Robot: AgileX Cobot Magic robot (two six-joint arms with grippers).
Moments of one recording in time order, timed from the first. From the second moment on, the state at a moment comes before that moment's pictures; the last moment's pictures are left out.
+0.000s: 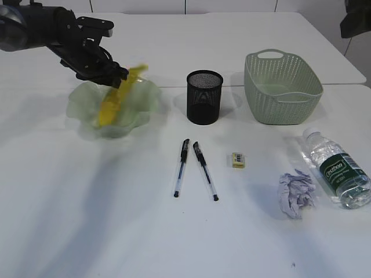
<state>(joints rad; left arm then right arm) -0.25 2.36 -1.99 -0.05 0.56 0.10 0.13 1.38 -1.34 -0.10 0.83 0.10</state>
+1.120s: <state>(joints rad) -0.25 2.23 -1.99 -0.02 0.65 0.10 0.13 1.53 -1.34 0.04 1.22 0.07</state>
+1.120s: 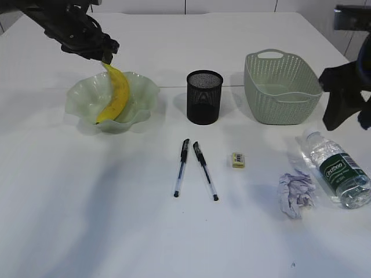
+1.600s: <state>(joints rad) -0.25 2.21 -1.99 -0.02 0.72 0.10 0.13 1.64 -1.34 0.18 1.22 -0.27</state>
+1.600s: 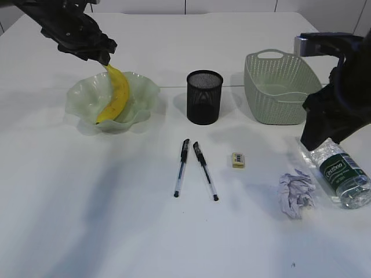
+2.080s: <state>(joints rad) -0.25 2.20 -1.99 -0.02 0.75 0.10 0.13 1.68 -1.34 0.18 1.22 -0.79</state>
